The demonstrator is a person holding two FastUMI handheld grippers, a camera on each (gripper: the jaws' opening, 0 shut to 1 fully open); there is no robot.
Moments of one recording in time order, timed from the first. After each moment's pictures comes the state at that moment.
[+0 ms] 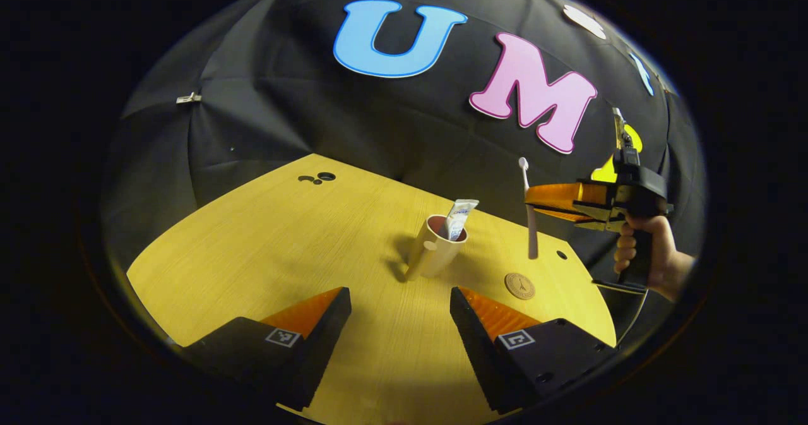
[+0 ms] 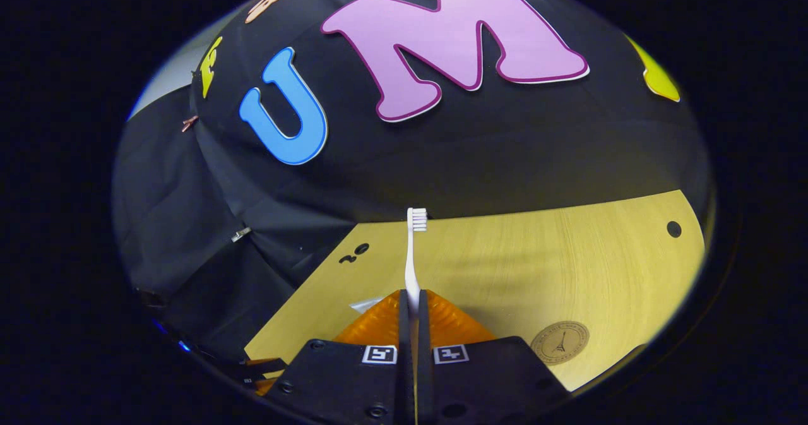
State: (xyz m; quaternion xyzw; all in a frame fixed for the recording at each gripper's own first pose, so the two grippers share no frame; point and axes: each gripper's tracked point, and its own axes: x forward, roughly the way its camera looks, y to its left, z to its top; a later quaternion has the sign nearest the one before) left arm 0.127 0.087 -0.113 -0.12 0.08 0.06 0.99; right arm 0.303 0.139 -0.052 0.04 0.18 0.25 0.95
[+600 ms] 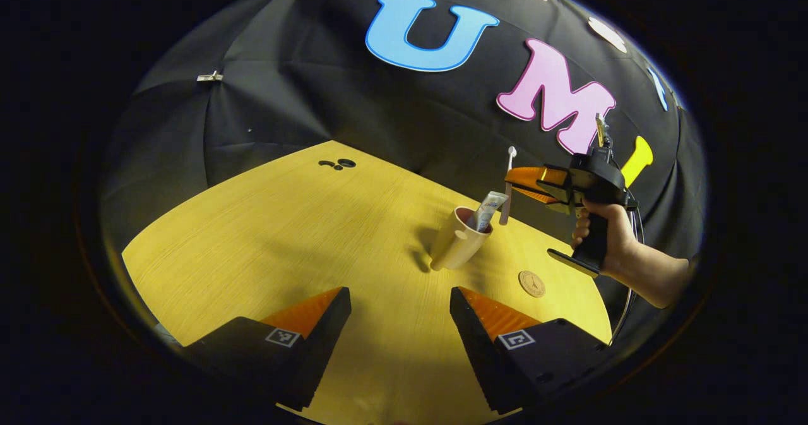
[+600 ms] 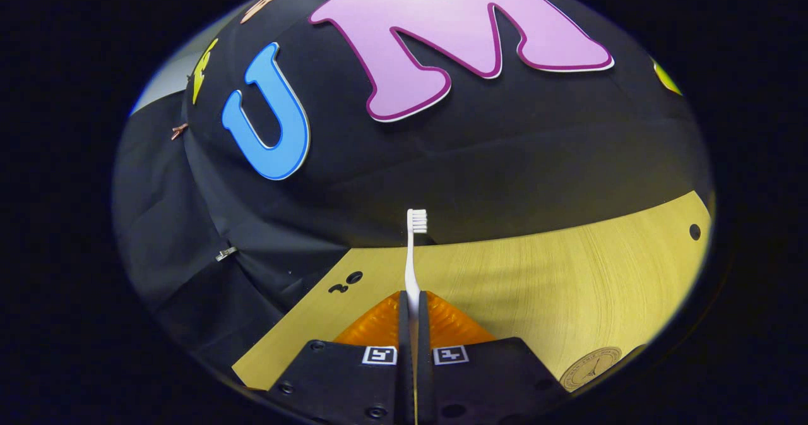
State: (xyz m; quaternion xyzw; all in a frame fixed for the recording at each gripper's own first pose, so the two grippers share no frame) left arm 0.117 0.125 -0.142 -0.15 0.09 0.07 0.98; right arm 0.379 0.185 -0.075 0.05 0.13 0.24 0.96
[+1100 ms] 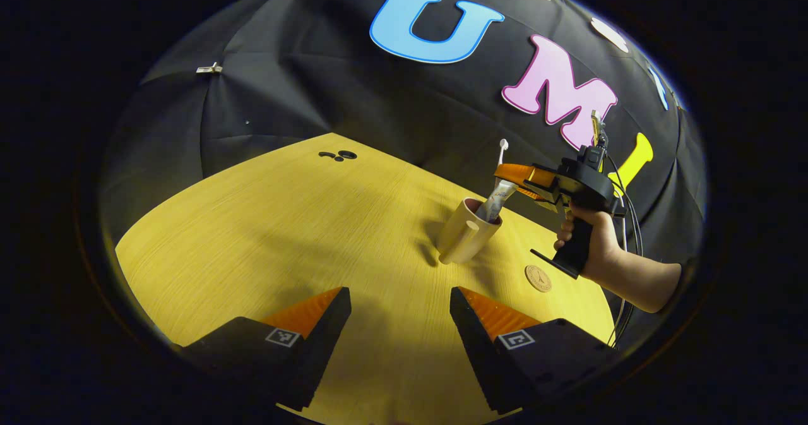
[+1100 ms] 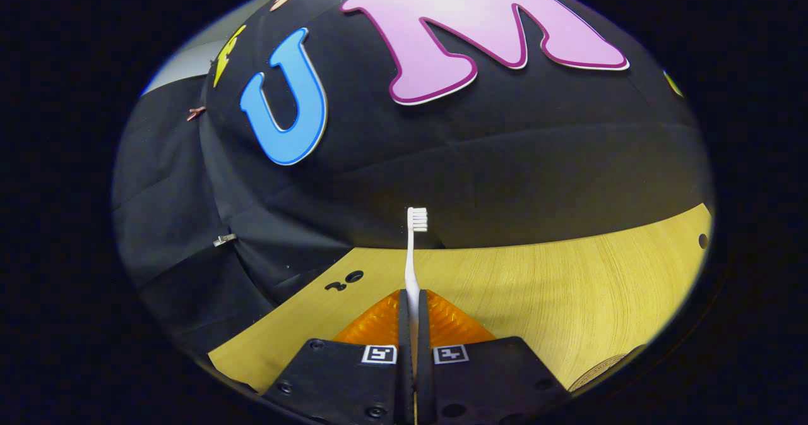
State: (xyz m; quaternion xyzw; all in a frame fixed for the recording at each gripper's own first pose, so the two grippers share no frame) left arm 0.126 0.131 -0.164 -0.15 0.10 0.06 0.98; right arm 0.380 0.204 -0.106 0.02 0.10 0.27 0.96
